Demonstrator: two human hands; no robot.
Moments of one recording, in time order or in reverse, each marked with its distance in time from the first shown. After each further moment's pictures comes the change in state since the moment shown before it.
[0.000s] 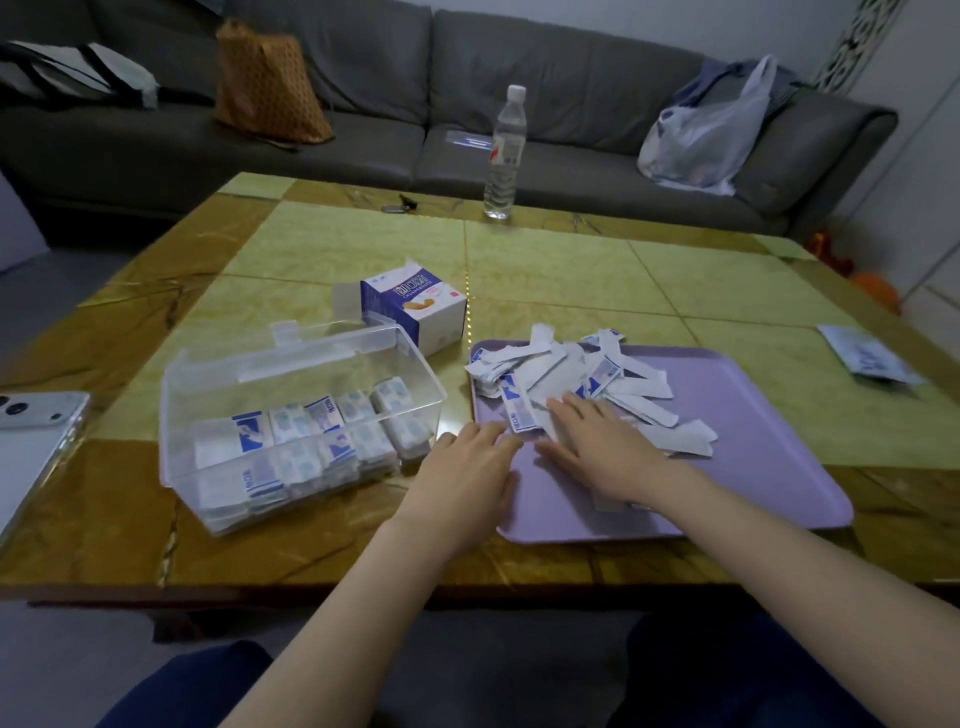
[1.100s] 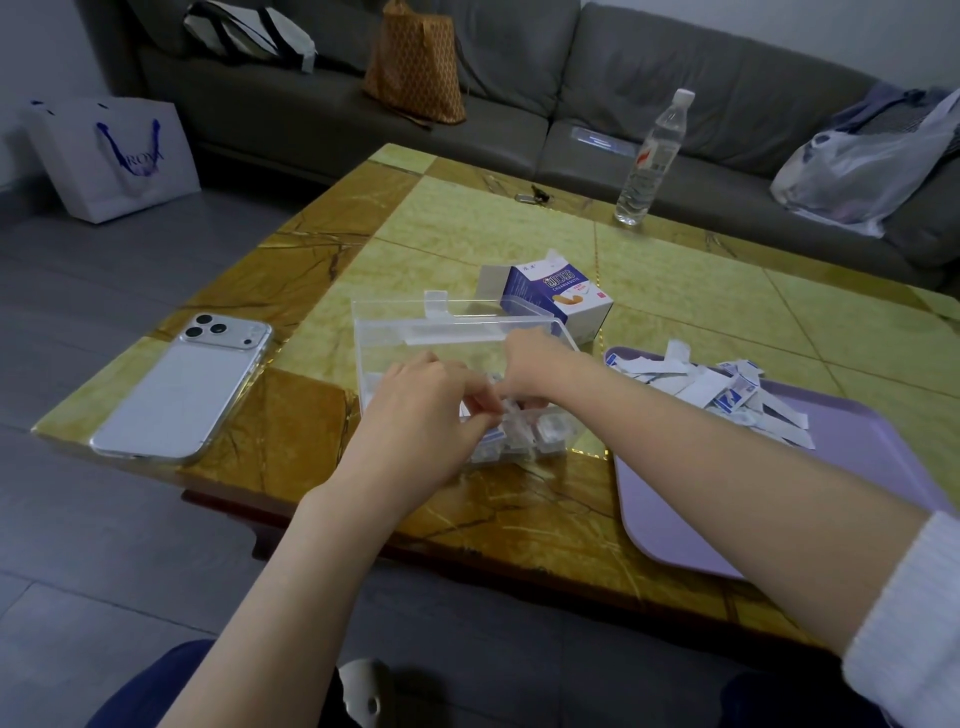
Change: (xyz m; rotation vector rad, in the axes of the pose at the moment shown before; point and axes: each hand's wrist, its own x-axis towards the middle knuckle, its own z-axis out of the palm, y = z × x) left_hand -0.091 -0.091 -0.077 -0.362 0.392 -0.320; right_hand 0.093 -0.203 -0.063 -0.020 -0.130 -0.066
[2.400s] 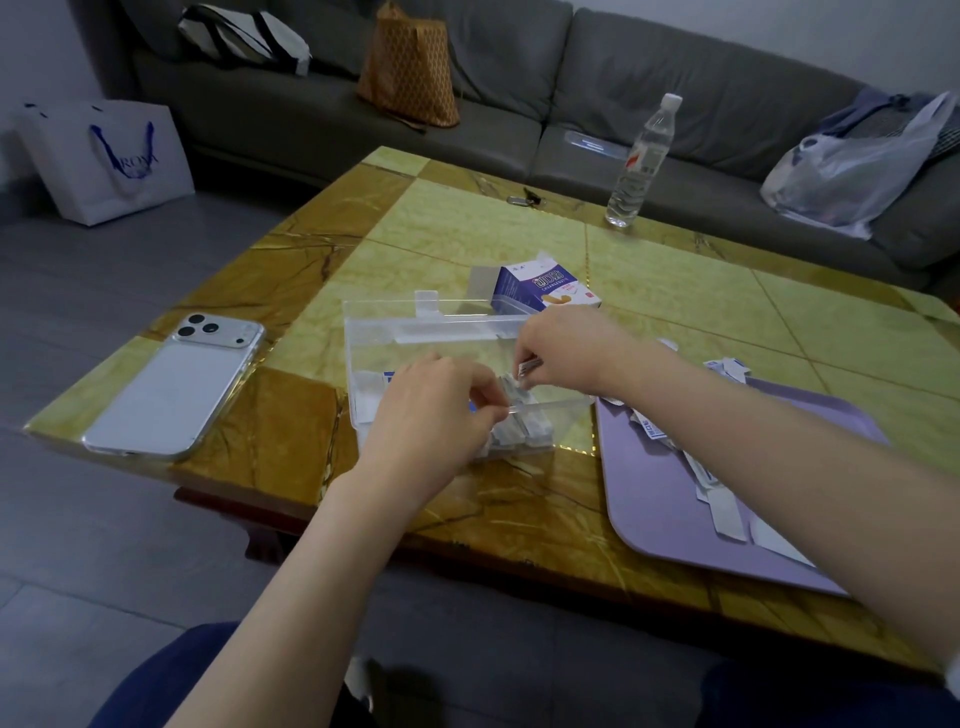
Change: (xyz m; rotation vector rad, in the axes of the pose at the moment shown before) left_hand 0.006 0.012 0.012 -0.029 -0.004 -0.085; right_hand -0.023 0.043 -0.024 -0.354 0.204 -0.368
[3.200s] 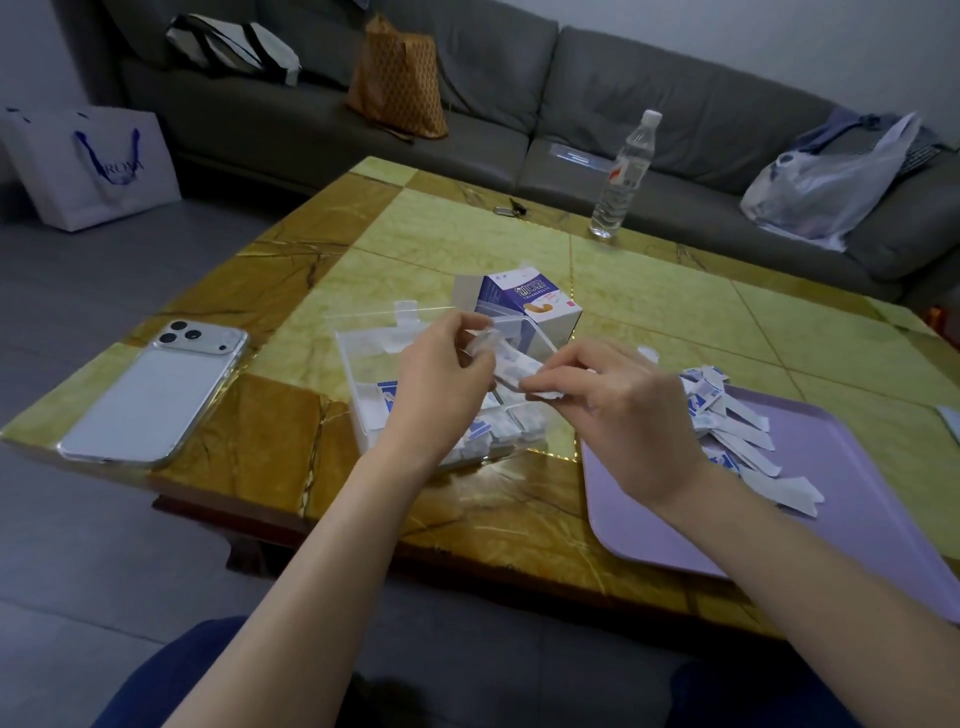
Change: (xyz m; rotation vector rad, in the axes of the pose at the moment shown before) left_hand 0.028 0.010 0.016 -0.540 0.173 -0.134; right_hand -0.090 -0.019 0.018 0.269 0.850 -0.042
